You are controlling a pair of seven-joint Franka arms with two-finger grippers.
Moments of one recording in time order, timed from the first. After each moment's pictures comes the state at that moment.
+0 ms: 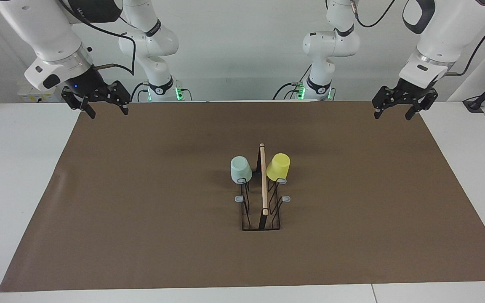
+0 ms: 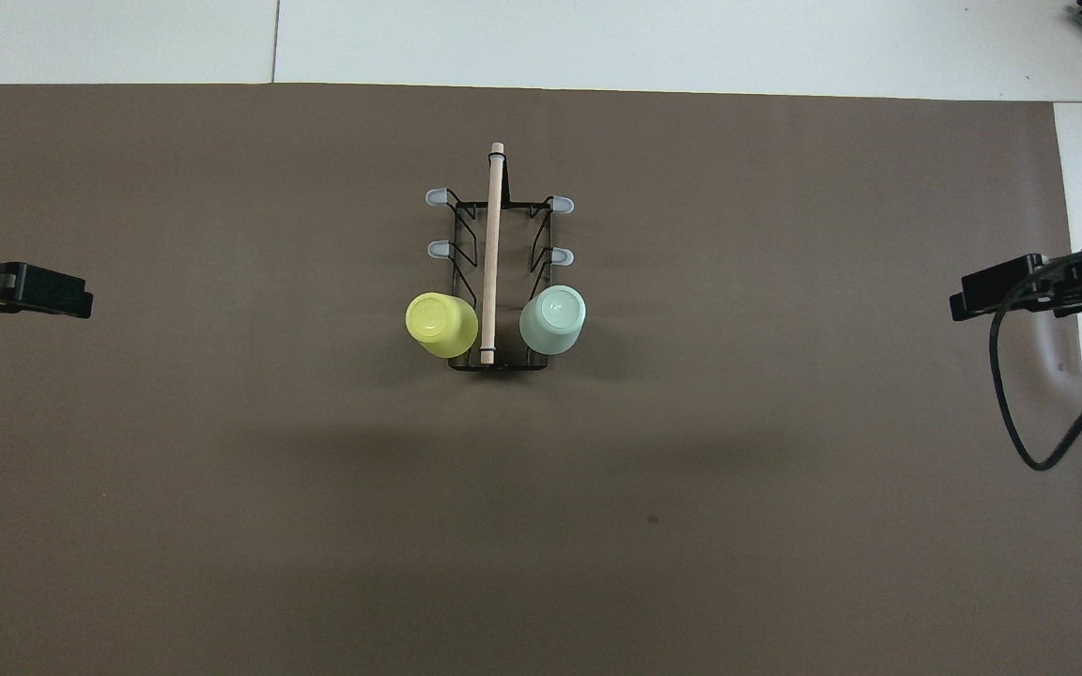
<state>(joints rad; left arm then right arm) -0.09 -0.04 0.05 -1.64 -0.01 1.64 0.08 0.05 0.03 -0.06 -1.51 0.08 1.51 -0.04</state>
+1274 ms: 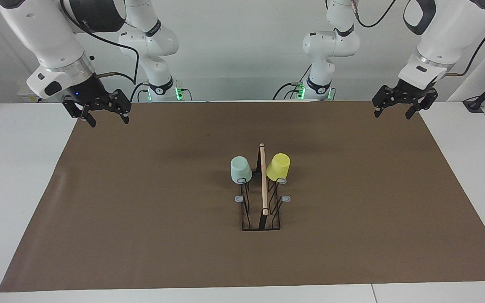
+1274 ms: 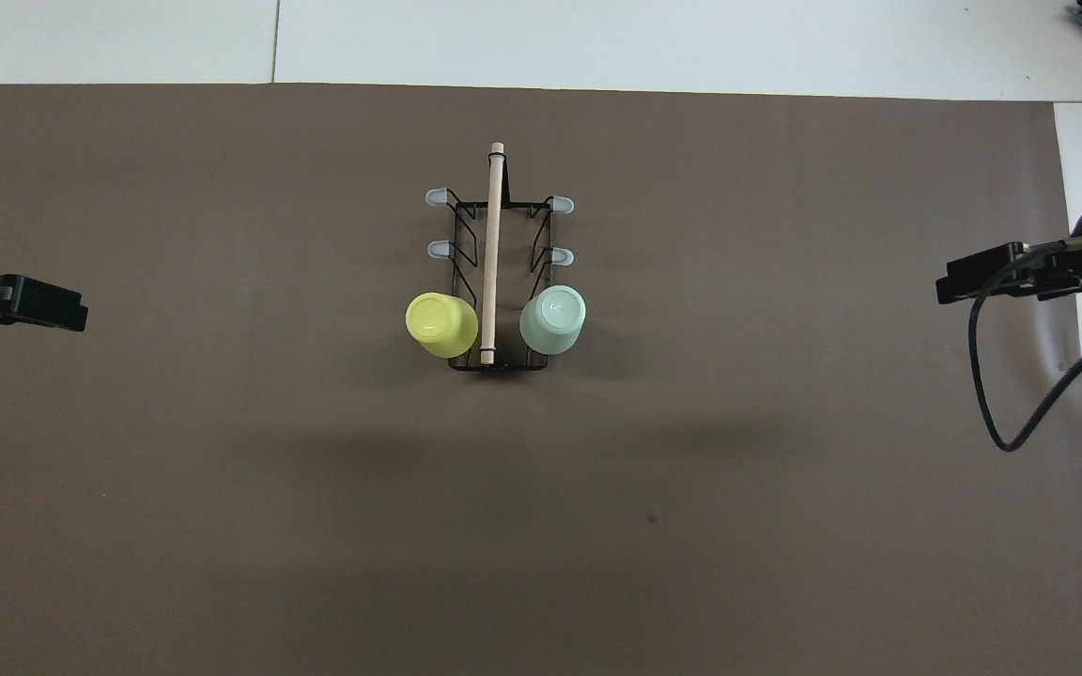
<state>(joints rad) -0.09 -0.04 0.05 -1.65 0.01 1.61 0.12 0.05 0.03 -0.06 -1.56 0.08 1.59 -0.04</state>
